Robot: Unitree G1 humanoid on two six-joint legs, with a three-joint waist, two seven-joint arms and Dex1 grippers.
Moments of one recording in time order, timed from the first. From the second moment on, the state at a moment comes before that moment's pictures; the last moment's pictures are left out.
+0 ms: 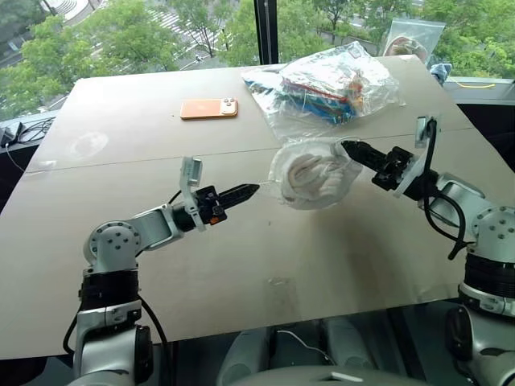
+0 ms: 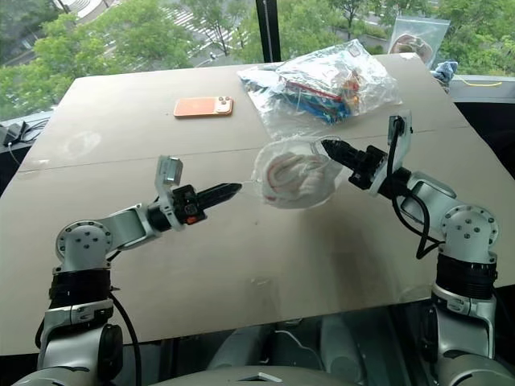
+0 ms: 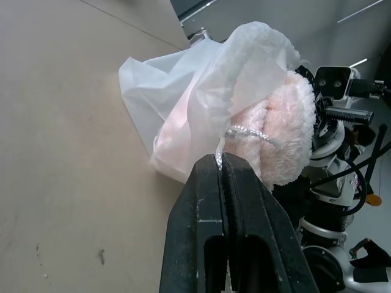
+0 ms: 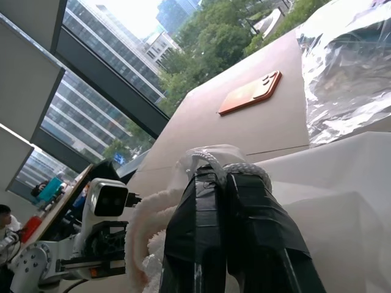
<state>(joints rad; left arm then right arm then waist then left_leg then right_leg) -0.40 0.52 0.30 0.04 -1.22 1.19 -0.60 -0.52 -0.42 -0.30 -0.18 1.30 1.03 0.18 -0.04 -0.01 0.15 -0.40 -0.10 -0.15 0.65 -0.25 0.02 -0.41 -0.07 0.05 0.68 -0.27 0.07</state>
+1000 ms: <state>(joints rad) -0.56 0.33 0.47 0.12 -1.42 0.91 -0.16 -0.50 -0.59 -0.12 -0.21 0.99 1.00 0.35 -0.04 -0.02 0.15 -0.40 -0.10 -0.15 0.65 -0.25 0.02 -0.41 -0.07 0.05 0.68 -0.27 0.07</state>
